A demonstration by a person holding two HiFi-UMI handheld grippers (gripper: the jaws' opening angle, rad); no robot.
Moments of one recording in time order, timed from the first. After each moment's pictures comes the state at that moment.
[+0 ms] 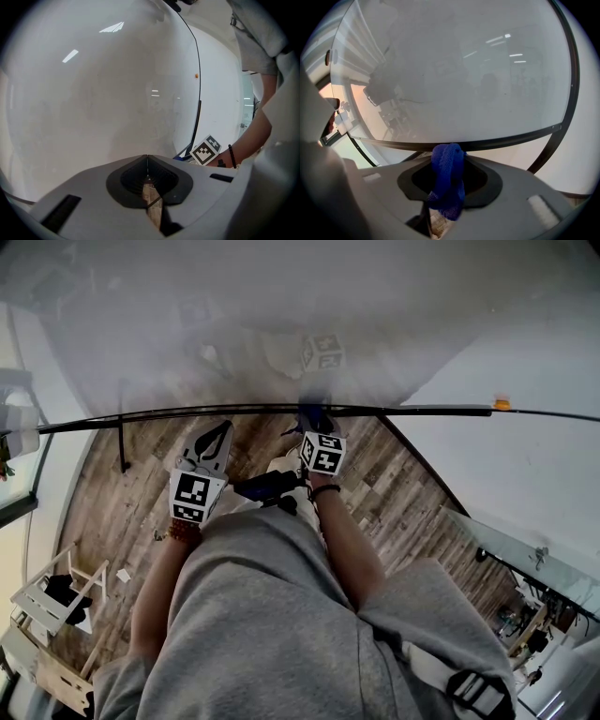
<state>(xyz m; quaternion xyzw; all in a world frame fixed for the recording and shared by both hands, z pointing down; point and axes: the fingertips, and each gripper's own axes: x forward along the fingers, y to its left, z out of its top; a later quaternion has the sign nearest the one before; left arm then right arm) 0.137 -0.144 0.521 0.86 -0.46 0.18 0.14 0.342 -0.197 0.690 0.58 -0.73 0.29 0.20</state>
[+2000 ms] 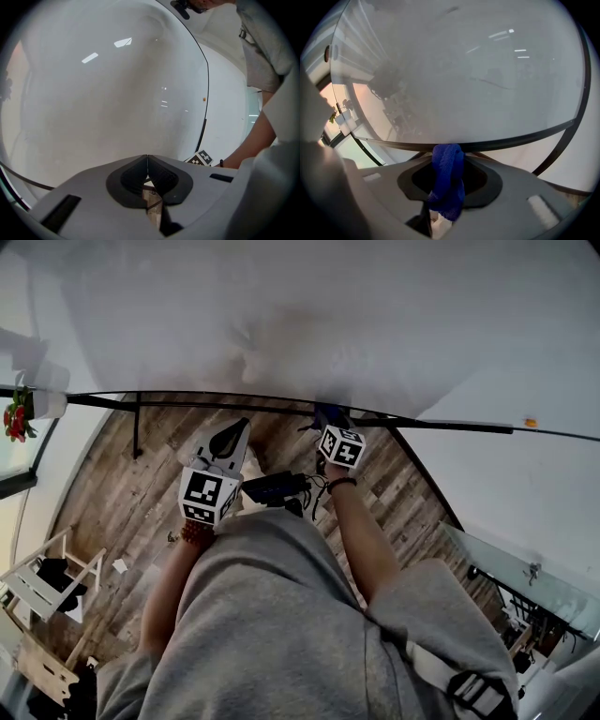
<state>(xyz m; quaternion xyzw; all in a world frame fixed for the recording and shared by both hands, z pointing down) 0.039 -0.112 0.493 0.85 -0.49 0.11 0.17 0.258 -0.196 0.692 0.56 -0.74 0.32 0.21</state>
